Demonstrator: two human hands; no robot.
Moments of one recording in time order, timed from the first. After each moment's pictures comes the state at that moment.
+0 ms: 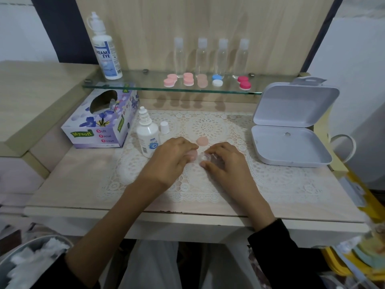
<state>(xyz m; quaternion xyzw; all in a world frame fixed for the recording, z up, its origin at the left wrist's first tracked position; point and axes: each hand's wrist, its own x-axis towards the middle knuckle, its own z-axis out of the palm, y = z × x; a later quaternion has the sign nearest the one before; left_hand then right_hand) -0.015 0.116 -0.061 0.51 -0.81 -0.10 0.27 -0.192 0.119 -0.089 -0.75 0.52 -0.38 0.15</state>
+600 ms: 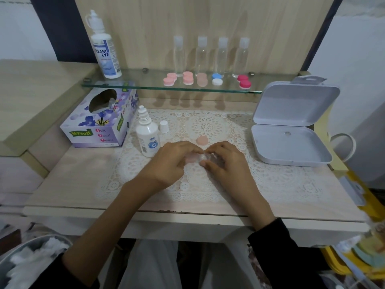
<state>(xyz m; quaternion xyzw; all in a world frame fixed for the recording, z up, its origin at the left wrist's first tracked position) -0.013 0.114 -0.063 0.46 -0.83 -0.16 0.27 -0.192 0.118 -0.088 -0.75 0.52 -0.38 0.15</state>
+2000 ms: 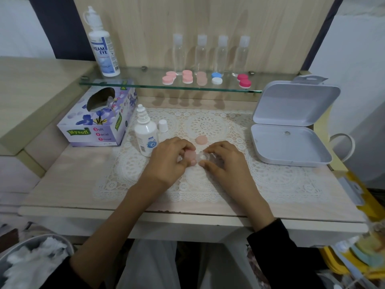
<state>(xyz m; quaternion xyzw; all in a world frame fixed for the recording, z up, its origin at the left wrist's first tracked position) -0.022 0.116 -0.066 0.56 -0.75 -0.15 0.32 -0.192 0.118 -0.089 -0.75 0.52 -0.38 0.16</state>
